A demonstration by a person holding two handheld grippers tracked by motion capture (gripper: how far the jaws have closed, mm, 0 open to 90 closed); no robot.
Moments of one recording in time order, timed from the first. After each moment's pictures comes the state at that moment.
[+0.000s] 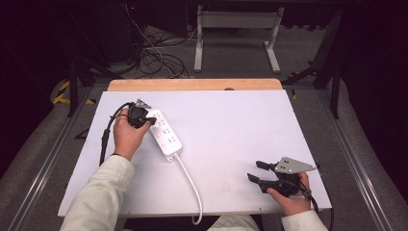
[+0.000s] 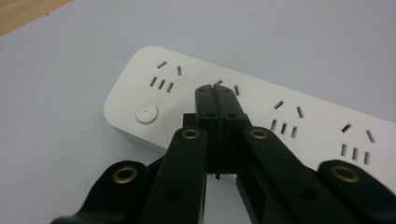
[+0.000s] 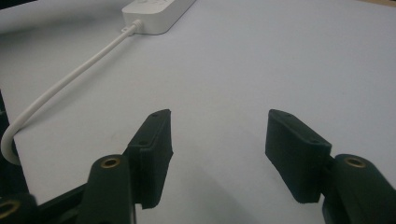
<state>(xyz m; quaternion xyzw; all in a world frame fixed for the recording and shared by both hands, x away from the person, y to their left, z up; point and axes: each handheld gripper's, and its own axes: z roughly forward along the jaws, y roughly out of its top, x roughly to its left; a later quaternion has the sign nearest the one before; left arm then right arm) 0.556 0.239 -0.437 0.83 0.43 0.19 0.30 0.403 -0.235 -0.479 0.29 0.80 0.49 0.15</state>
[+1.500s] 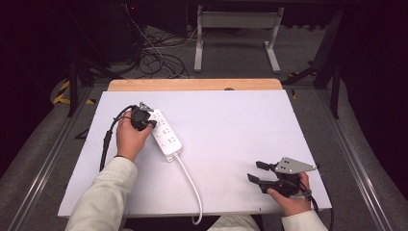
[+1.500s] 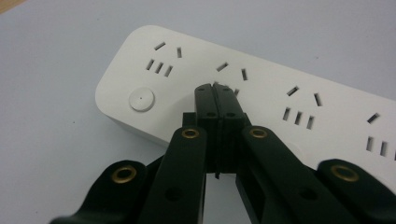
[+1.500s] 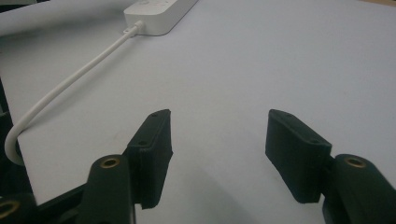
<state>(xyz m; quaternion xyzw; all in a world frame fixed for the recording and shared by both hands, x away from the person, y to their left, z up) 0.556 0.233 -0.449 0.83 0.44 0.19 0.28 0.402 -0.235 -0.479 0.30 0.80 0.50 0.15</state>
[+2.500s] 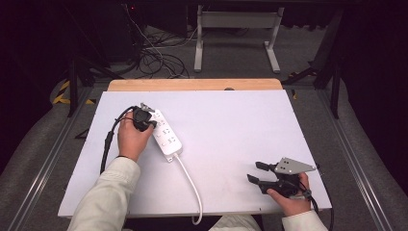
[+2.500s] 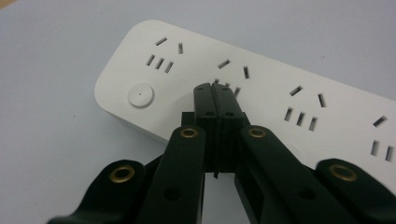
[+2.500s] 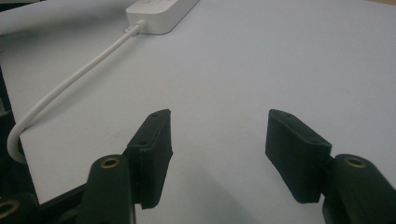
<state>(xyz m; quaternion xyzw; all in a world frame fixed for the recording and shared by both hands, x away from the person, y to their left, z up) 0.555 0.229 -0.451 0.83 0.45 0.20 0.27 0.402 -0.235 -0.479 0.29 0.80 0.50 0.15</state>
